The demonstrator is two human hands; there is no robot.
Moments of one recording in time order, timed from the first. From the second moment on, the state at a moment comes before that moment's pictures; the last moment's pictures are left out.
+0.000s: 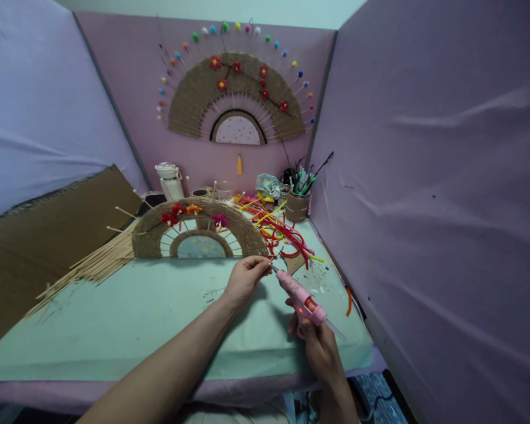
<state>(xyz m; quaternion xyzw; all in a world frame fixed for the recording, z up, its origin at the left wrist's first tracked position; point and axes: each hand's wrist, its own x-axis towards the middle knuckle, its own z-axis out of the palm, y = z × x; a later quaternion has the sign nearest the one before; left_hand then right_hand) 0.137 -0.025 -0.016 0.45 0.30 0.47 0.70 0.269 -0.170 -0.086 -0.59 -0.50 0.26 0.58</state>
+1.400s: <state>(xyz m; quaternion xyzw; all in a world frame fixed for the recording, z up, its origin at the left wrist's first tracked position) 0.137 -0.024 -0.019 0.46 0.31 0.47 0.69 0.265 -0.170 -0.084 -0.59 -0.50 0.24 0.58</state>
